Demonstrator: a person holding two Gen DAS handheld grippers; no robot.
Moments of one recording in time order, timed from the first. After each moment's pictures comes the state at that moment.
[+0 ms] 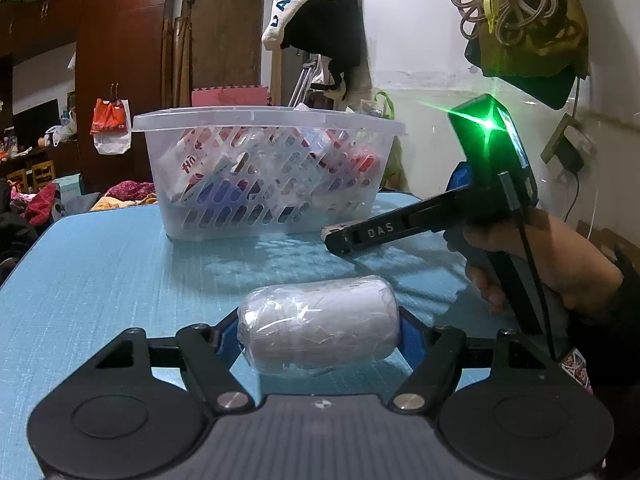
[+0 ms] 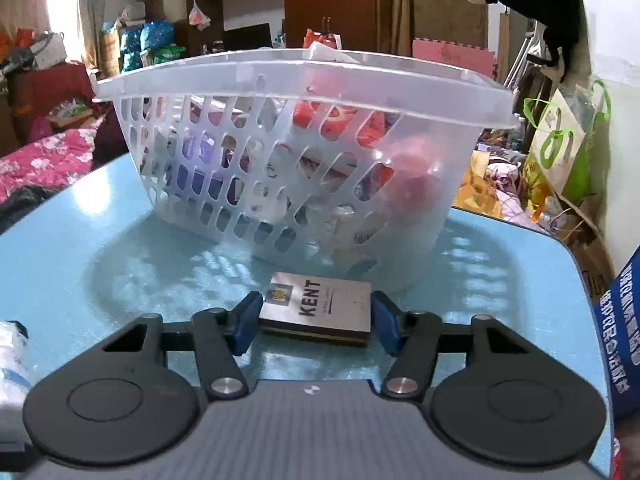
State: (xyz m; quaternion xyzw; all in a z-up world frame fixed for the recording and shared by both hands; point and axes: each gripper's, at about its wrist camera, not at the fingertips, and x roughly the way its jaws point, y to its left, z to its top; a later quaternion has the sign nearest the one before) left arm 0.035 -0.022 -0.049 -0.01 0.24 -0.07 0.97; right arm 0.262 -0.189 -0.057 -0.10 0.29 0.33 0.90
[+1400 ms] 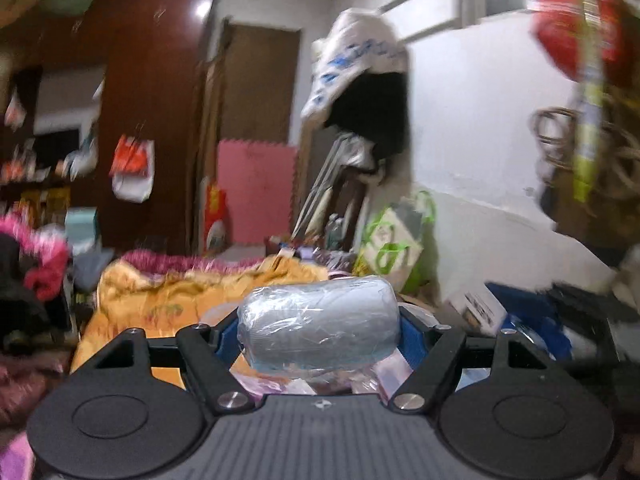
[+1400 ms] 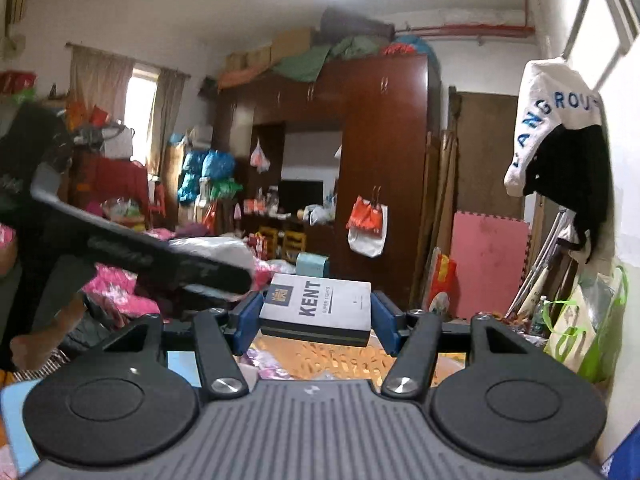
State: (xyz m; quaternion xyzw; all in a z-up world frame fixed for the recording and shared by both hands) left arm 0.192 0.065 0.114 -0.07 0.18 -0.03 0.98; right arm 0.258 -0.161 0.087 -0.08 0.04 0.41 0.91
